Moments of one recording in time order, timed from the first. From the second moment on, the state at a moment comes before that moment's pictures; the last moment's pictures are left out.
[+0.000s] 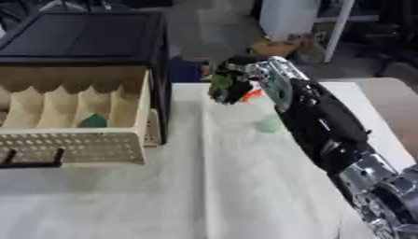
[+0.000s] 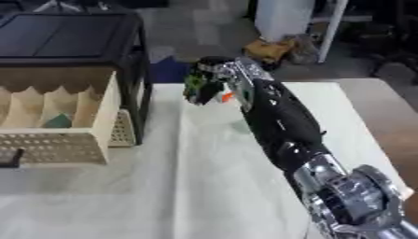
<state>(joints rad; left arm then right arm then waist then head) -0.36 0.32 0.02 -1.99 0.20 -0.22 -0.03 -1.29 -0.31 0.06 -0.62 1.04 -0.17 0.50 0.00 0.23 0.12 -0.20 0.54</state>
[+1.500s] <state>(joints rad) -0.35 0.35 0.03 -1.99 0.25 -0.19 -0.01 -1.38 -0.35 0.15 -0.91 0.81 -0.16 0.53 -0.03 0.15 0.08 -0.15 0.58</state>
